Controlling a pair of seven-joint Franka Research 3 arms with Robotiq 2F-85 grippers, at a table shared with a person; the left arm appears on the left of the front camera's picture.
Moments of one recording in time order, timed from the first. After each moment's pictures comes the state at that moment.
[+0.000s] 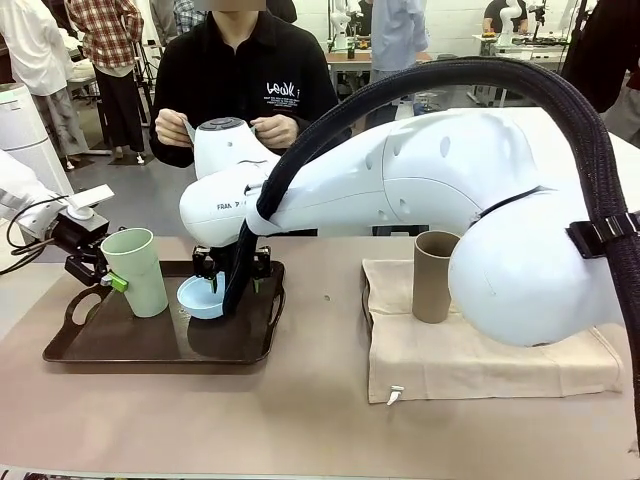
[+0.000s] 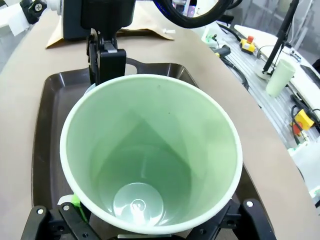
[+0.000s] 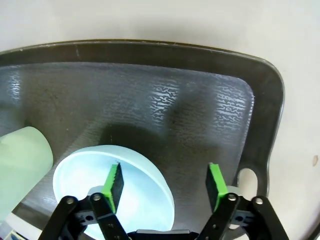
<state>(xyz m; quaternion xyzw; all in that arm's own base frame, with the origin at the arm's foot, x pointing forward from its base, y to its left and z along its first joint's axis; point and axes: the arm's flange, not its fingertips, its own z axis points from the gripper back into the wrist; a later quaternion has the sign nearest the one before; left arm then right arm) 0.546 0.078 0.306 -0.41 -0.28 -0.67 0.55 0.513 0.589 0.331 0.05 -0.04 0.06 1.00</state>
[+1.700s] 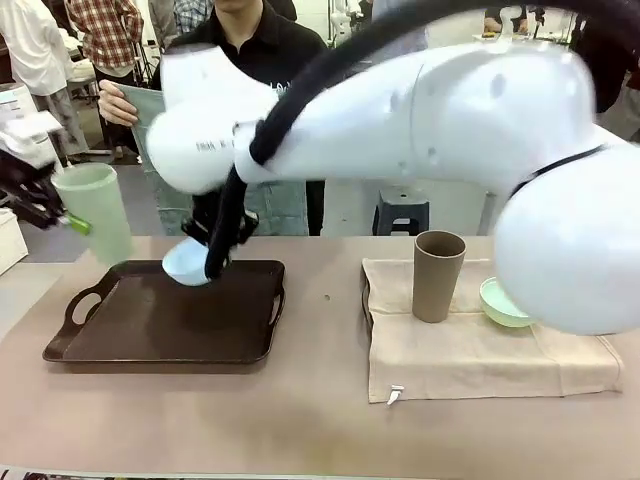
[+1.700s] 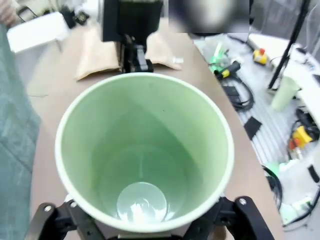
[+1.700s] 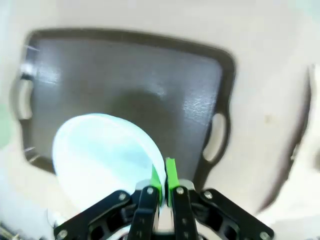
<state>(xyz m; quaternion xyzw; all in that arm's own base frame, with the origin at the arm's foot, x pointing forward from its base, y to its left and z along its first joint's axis) 0.498 0.111 0.479 -0.34 -0.34 -0.67 0.57 0.456 0.590 0.478 0.02 -0.09 0.10 0.99</state>
